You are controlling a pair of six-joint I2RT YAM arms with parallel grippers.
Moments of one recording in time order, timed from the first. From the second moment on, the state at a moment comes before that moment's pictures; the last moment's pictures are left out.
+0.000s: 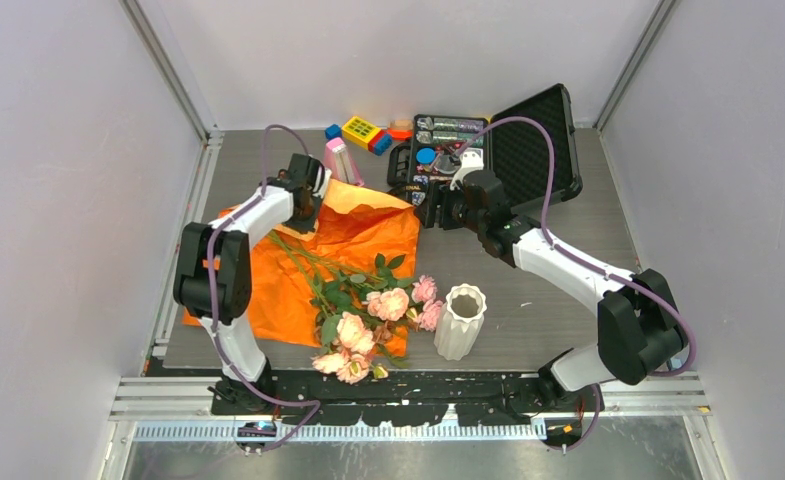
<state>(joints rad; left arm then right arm) -0.25 1.82 1.28 -0.59 -0.19 0.11 0.54 1.45 0.97 0.03 -0.05 0.39</state>
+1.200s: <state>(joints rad) -0.04 1.62 0.99 -0.17 0.06 -0.44 0.54 1.42 0.93 0.05 -0.06 0.39</state>
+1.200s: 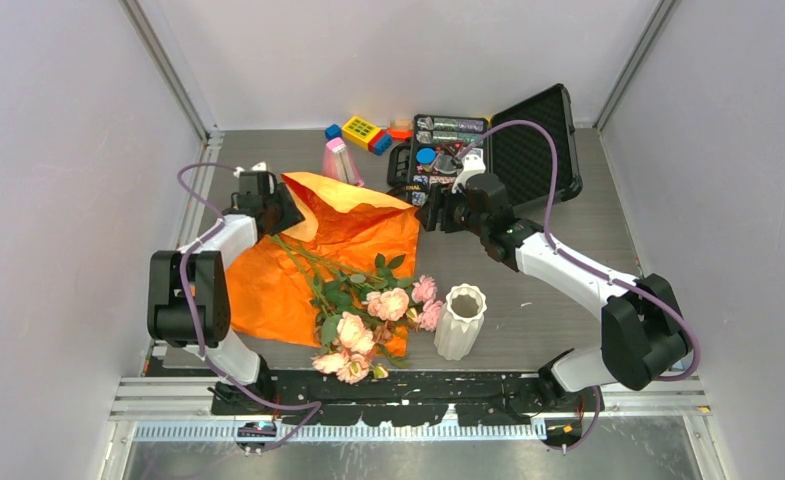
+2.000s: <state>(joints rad) -0.02 1.78 1.05 0.05 0.20 -0.47 0.54 1.42 0.93 0.02 -0.06 0.37</state>
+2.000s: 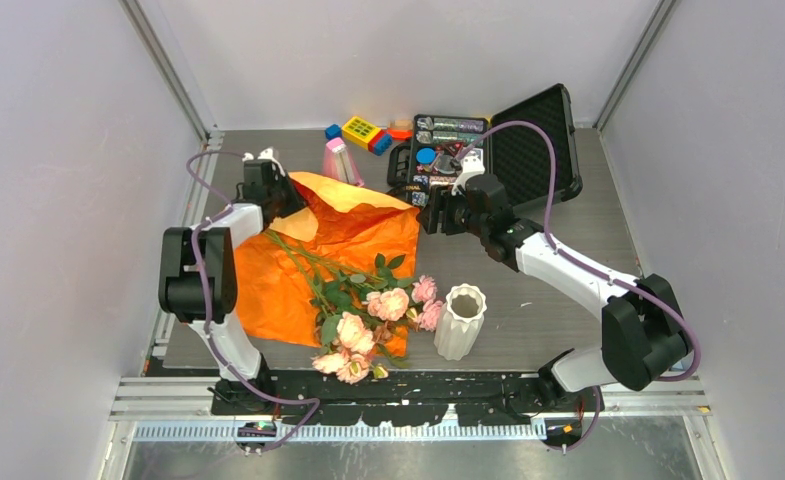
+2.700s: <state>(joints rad) -0.02 1.88 1.52 -0.53 -0.08 0.11 0.54 1.42 0.93 0.00 -0.07 0.35</state>
